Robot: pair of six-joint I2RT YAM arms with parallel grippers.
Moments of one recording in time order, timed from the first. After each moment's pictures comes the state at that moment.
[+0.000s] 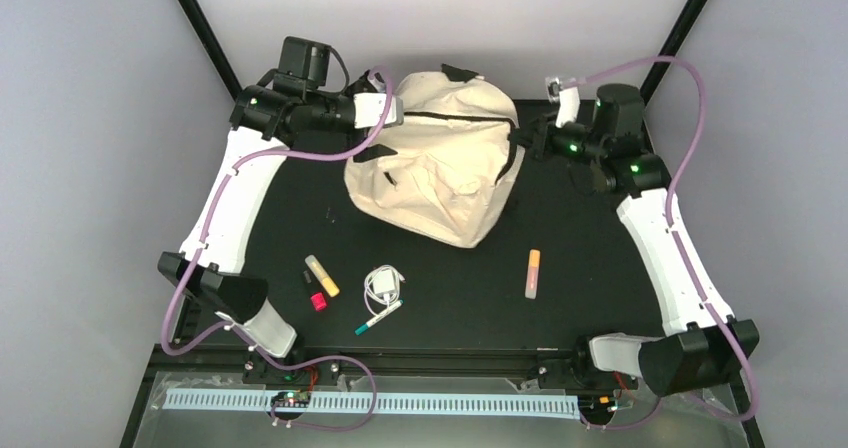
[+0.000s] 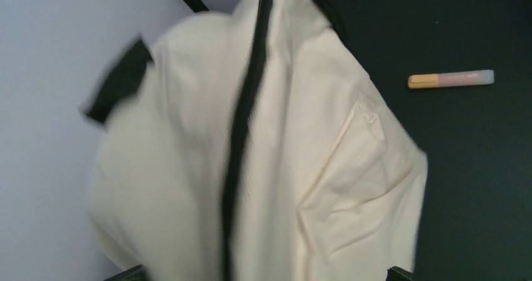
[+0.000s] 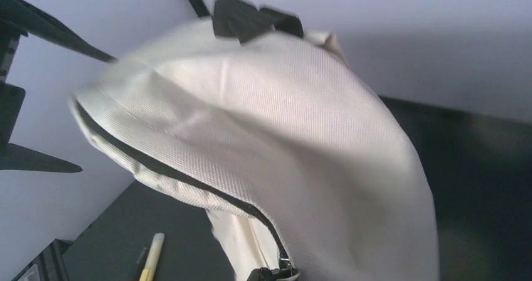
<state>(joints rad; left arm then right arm) -0.34 1.62 1.96 -1.06 0.70 1.06 0.18 1.24 1.30 -0.46 -0.63 0.21</state>
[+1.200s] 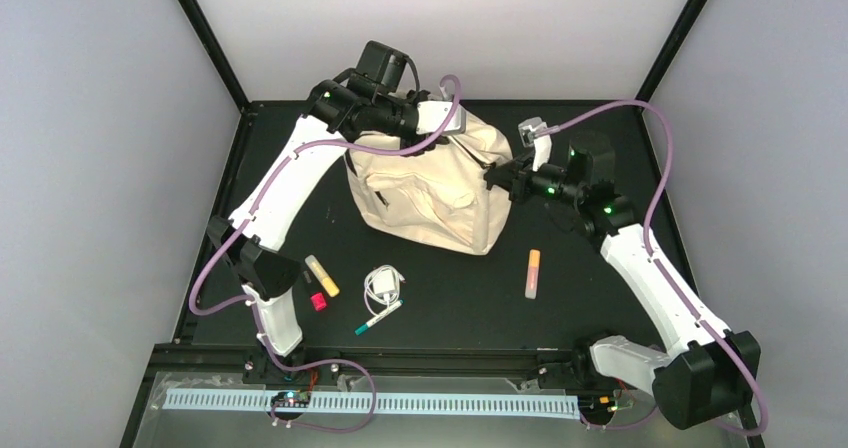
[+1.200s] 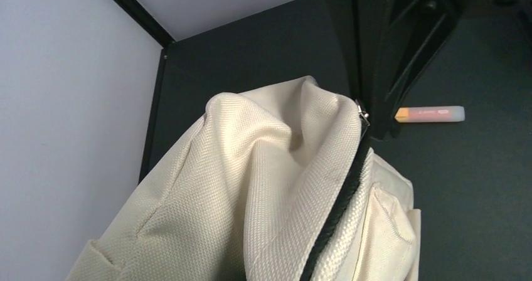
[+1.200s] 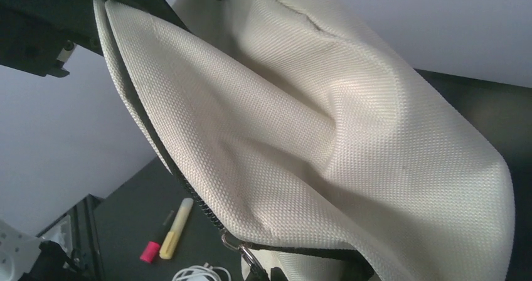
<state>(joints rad) -0.56 1.83 2.16 -1.06 0.58 0.93 0.31 1.14 1.00 -0.23 -0.64 0.21</state>
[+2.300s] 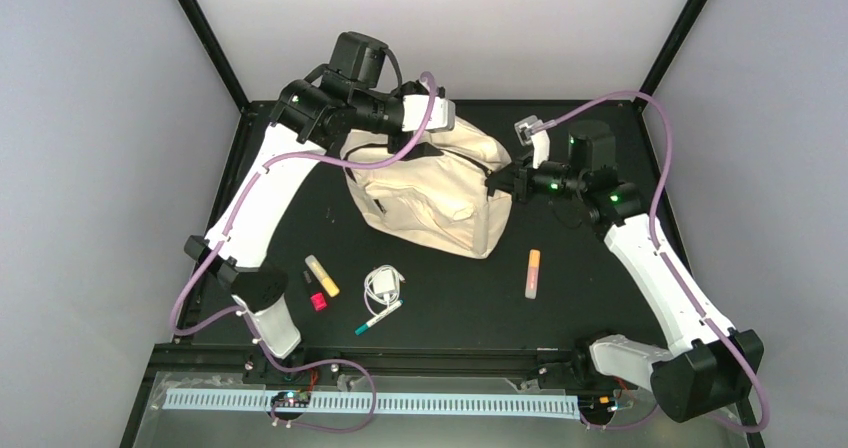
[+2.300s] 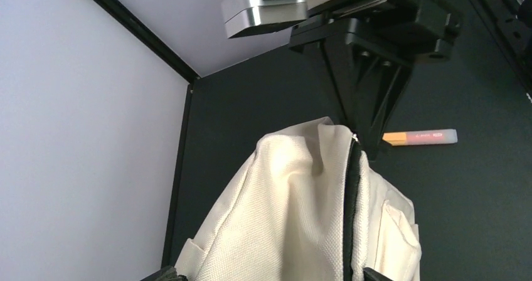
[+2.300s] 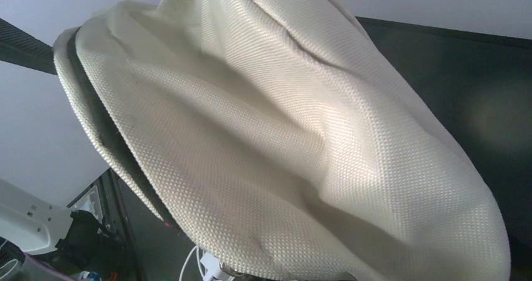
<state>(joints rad) -0.58 1.73 2.21 -1.11 0.61 0.95 0.31 1.17 1.11 -0.42 -0.72 0.18</state>
